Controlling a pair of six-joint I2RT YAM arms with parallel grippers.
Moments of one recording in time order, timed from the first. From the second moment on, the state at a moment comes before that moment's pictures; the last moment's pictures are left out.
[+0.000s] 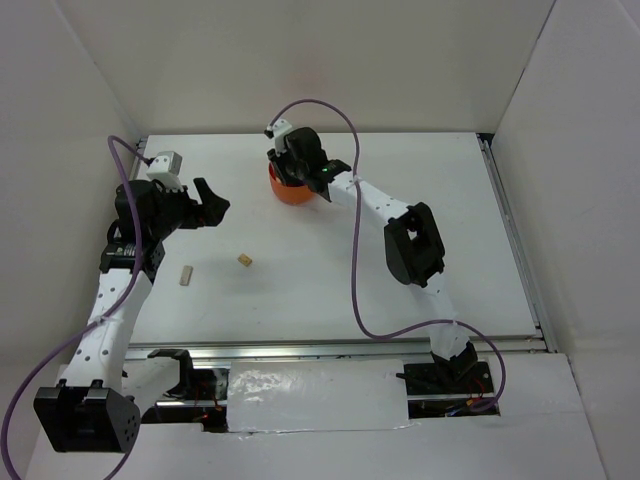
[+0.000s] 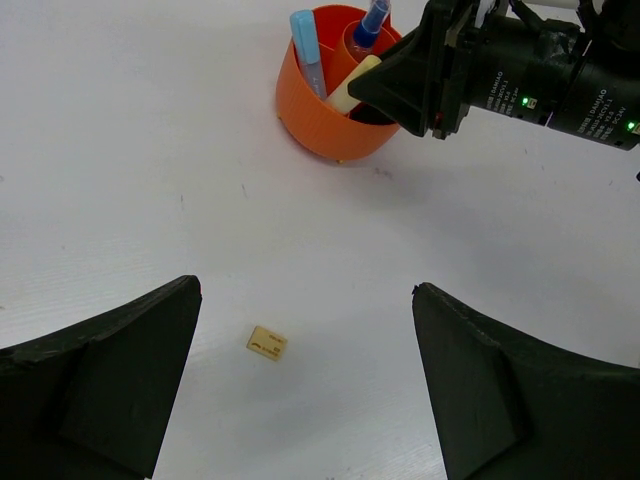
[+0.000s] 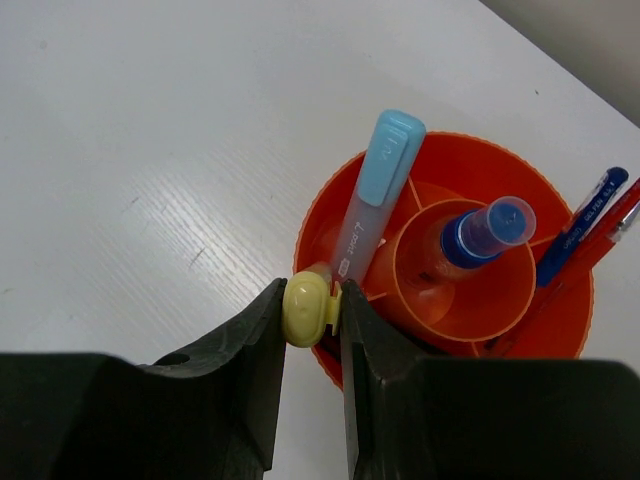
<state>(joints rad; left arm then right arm) 0.02 1.00 0.93 -0.27 0.35 -0.24 0.64 2.29 2.03 -0.17 -0.06 -0.09</state>
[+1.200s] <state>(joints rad) 0.02 1.02 0.93 -0.28 0.35 -0.22 0.53 2.15 1.85 -0.33 -0.04 -0.25</state>
